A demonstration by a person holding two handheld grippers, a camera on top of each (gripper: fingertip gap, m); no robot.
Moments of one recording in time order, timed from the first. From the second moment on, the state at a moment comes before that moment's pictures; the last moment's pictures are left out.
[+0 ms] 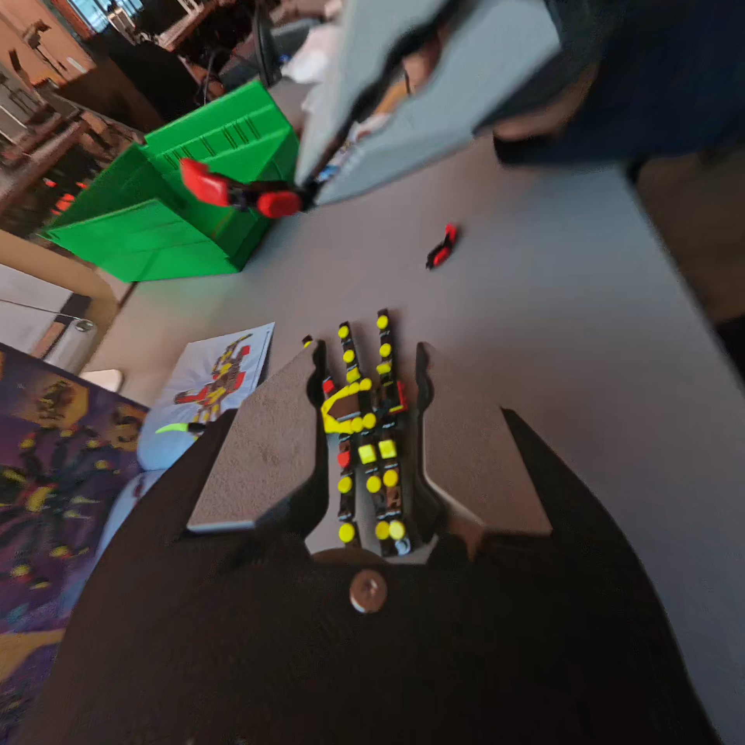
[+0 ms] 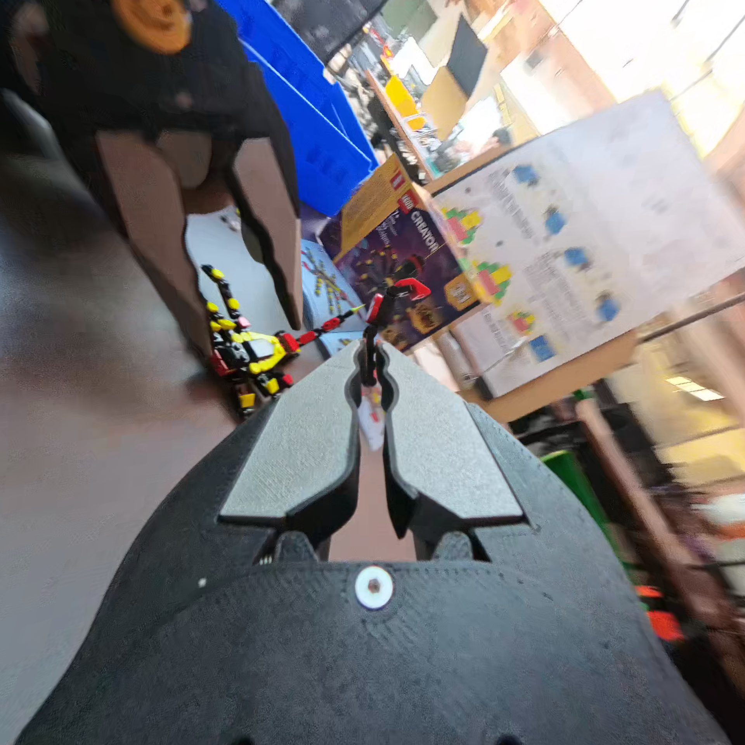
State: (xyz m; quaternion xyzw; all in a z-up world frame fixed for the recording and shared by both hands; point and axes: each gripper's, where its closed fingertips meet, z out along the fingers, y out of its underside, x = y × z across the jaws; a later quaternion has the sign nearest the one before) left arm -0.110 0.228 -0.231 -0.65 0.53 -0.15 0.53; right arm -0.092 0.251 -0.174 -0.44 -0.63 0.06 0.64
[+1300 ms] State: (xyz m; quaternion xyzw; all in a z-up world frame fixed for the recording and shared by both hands) left arm -0.104 0.192 -0.201 -0.55 0.57 -0.24 0.56; right arm -0.113 0.198 -0.208 -0.47 -0.71 0.22 0.48
